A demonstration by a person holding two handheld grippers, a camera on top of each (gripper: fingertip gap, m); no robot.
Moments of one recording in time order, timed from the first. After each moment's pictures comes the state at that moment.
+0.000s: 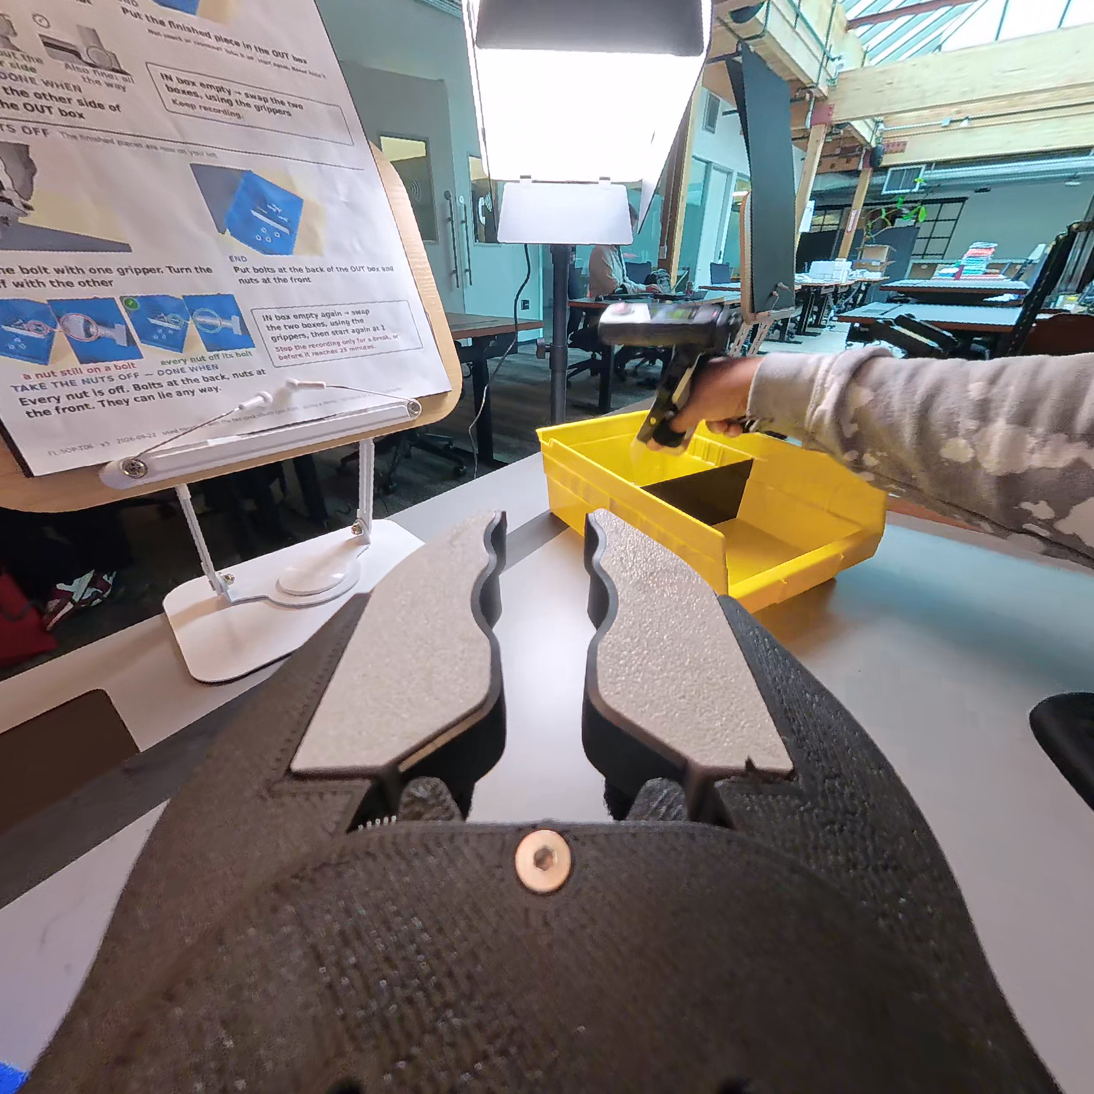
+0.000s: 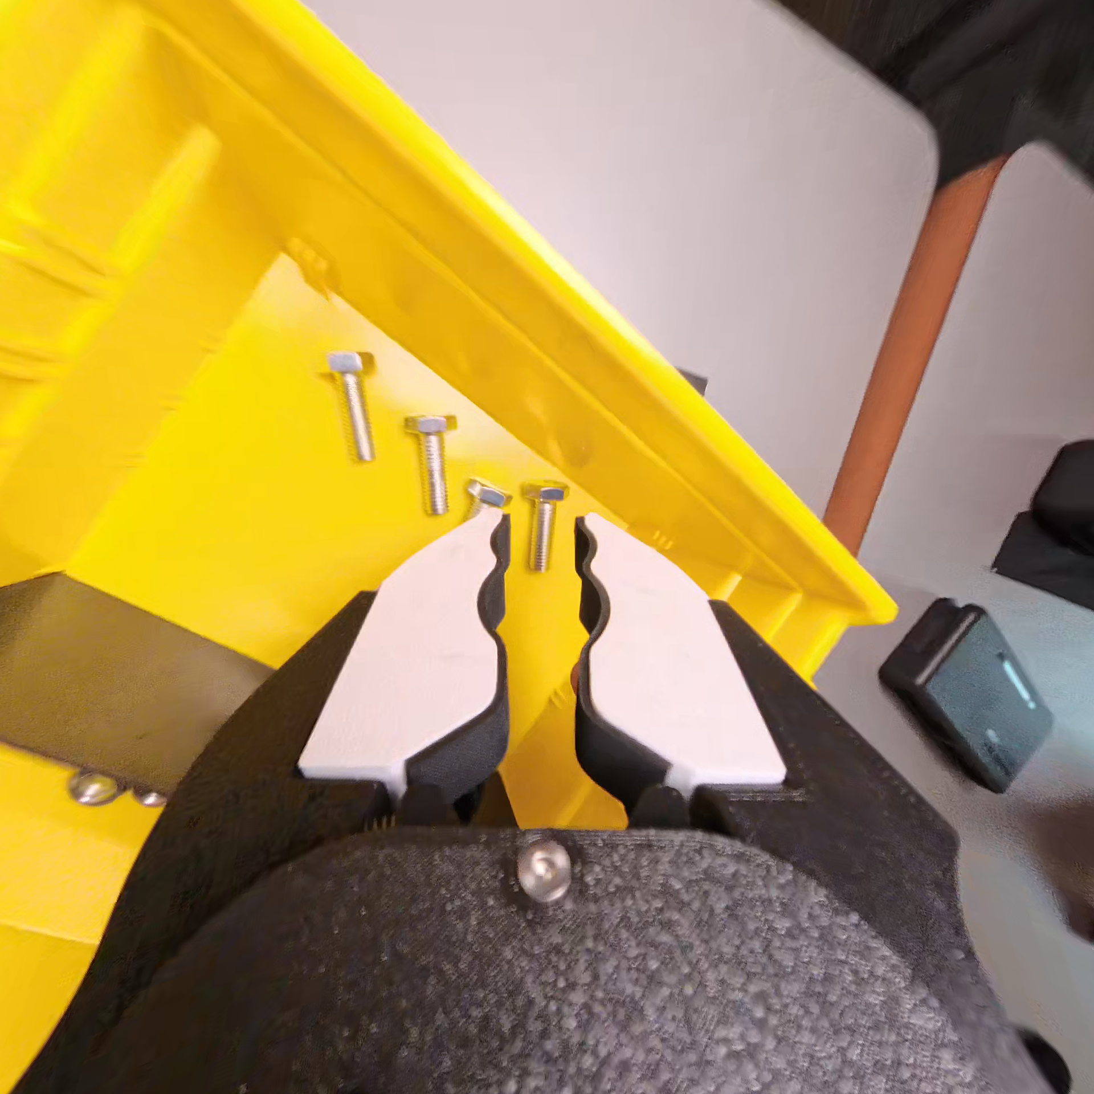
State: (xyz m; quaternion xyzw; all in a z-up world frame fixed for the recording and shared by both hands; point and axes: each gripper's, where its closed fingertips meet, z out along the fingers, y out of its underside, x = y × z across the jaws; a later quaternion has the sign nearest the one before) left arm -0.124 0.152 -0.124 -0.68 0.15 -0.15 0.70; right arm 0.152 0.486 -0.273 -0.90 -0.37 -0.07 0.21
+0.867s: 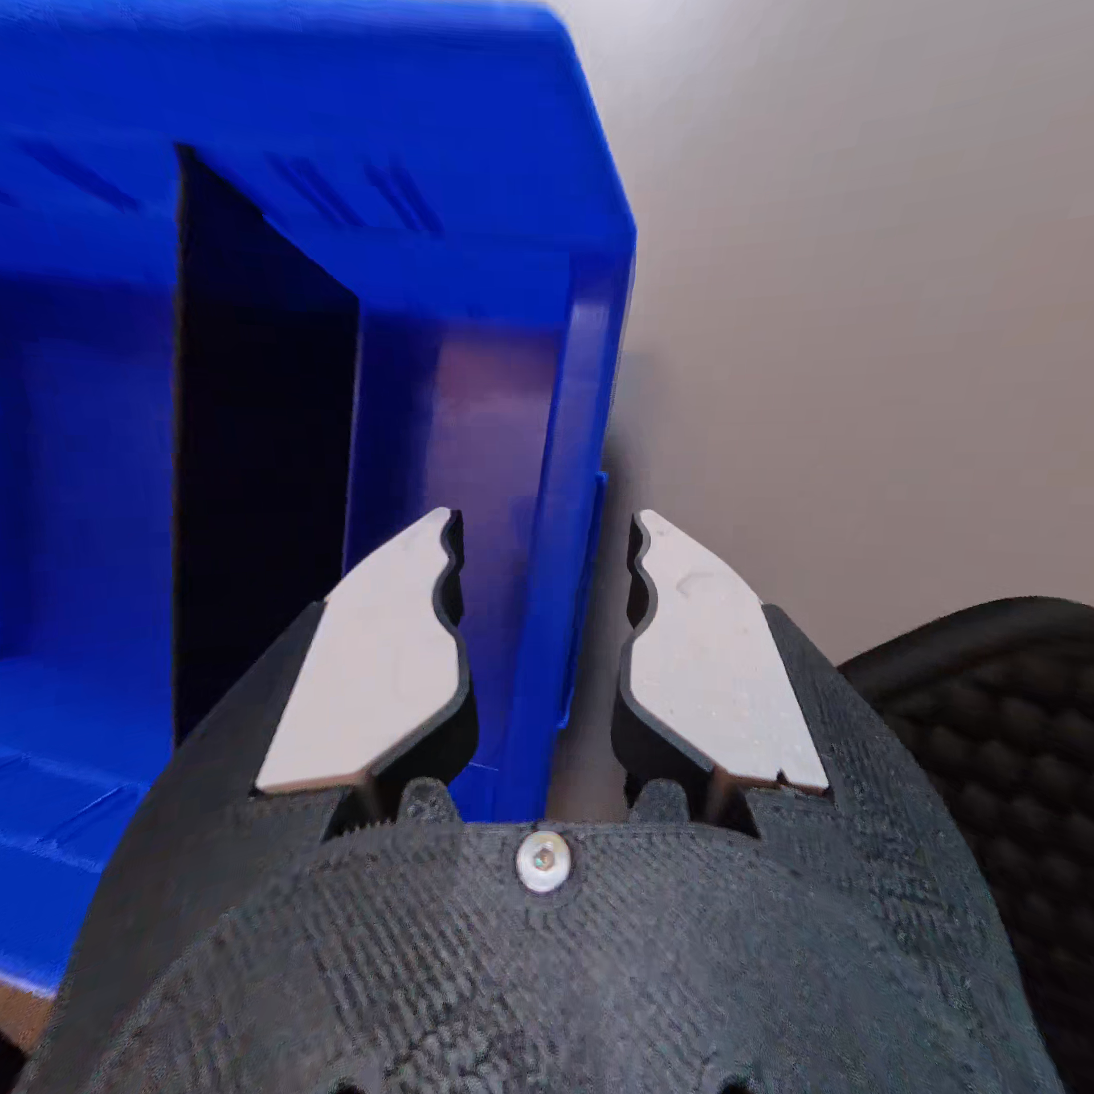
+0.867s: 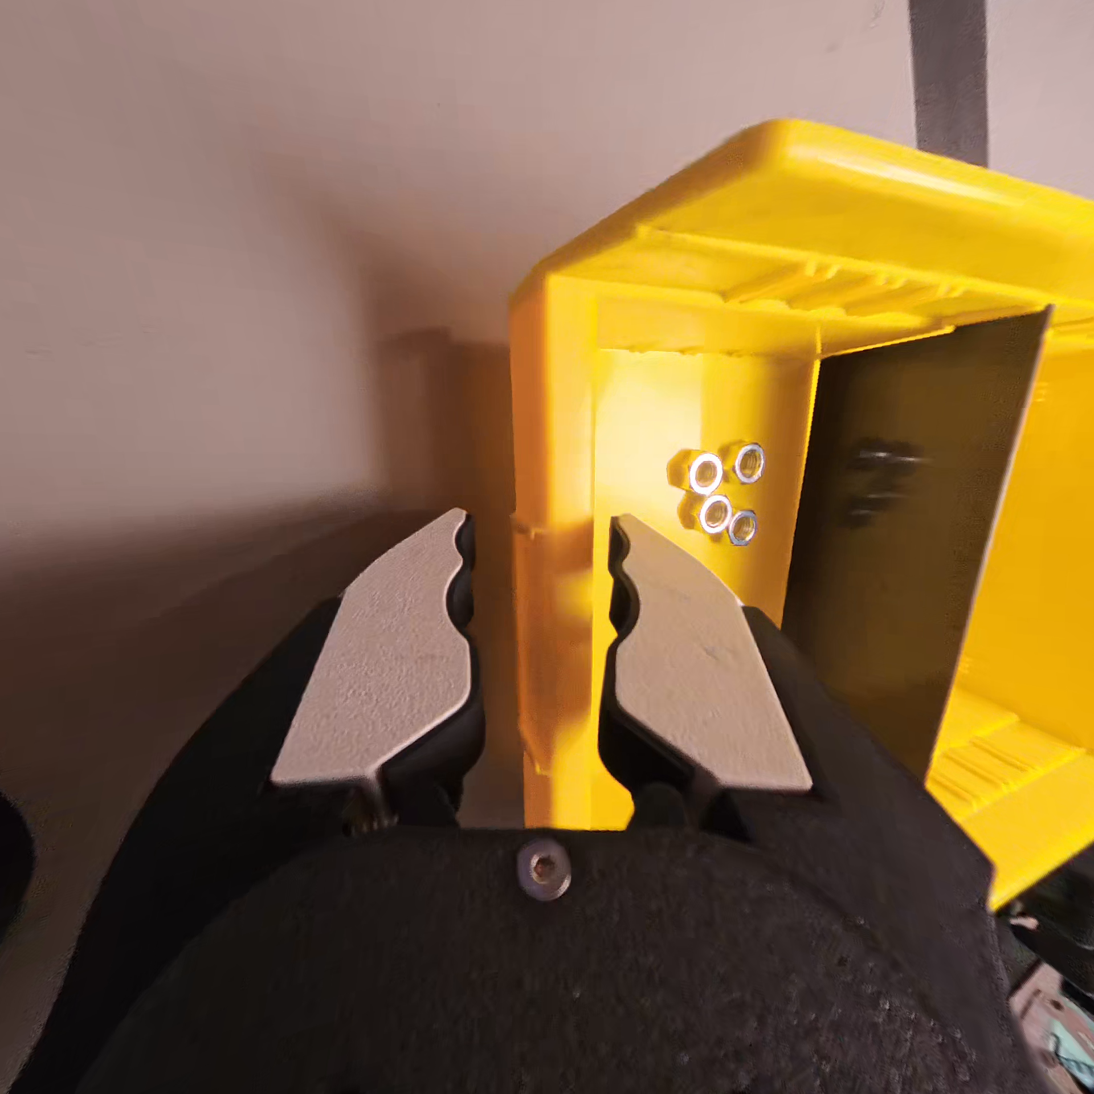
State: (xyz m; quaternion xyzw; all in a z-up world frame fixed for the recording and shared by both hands) left arm -0.253 -0.012 -0.287 -0.94 0.26 0.02 0.23; right arm 0.114 0.234 -0.296 -0.64 -0.73 -0.01 0.24
